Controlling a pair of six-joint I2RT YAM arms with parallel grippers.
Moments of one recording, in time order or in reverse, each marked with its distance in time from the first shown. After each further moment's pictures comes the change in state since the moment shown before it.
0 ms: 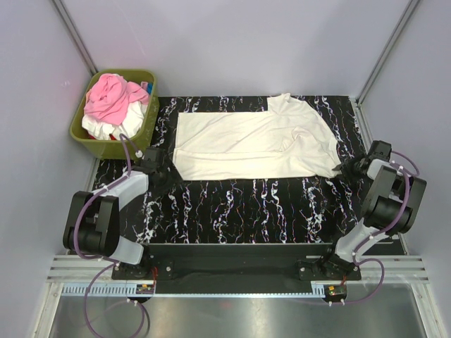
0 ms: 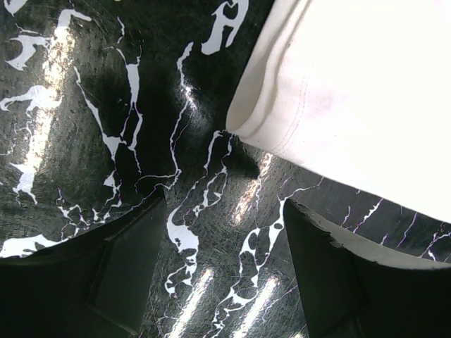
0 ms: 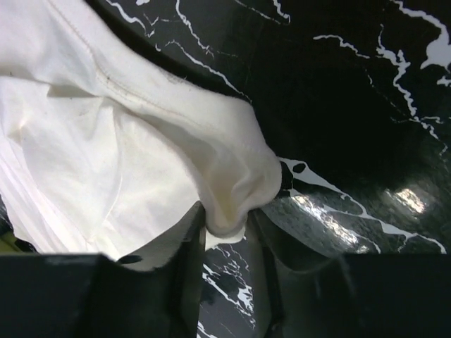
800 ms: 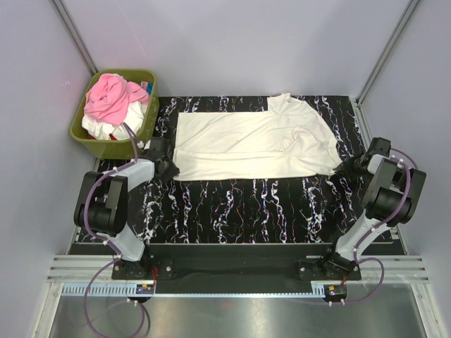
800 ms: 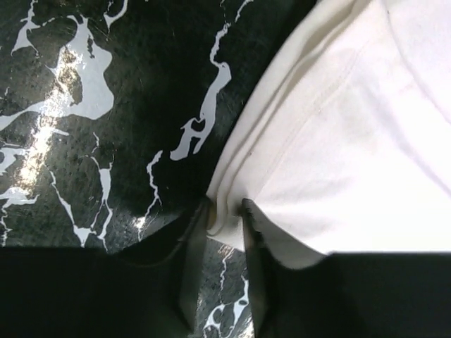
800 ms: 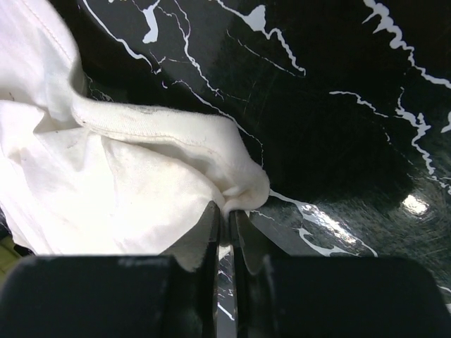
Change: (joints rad) left arm -0.002 0.178 0.138 0.076 -0.084 -0.054; right arm 0.005 0.111 0.085 -0.004 -0.001 -0.007
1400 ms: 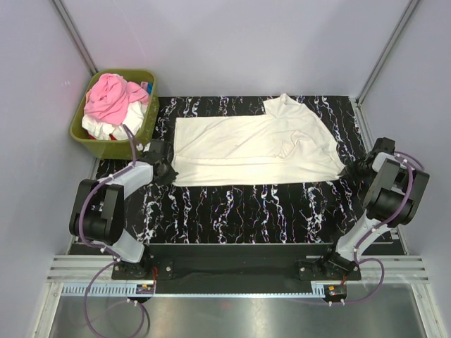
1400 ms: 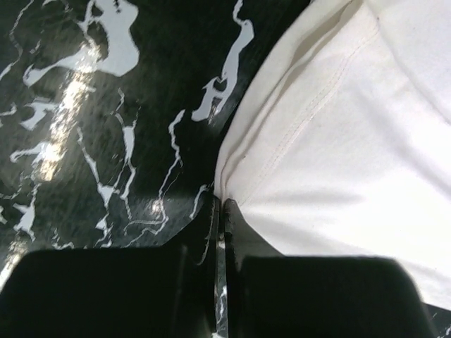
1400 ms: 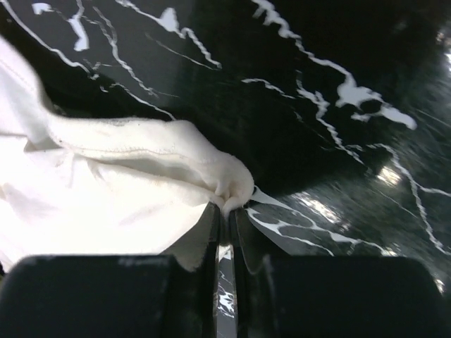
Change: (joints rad) left arm -0.016 -0.045 -0.003 -0.090 -0.033 0.012; right arm -0.035 0.003 0.049 -0.139 0.059 -0.025
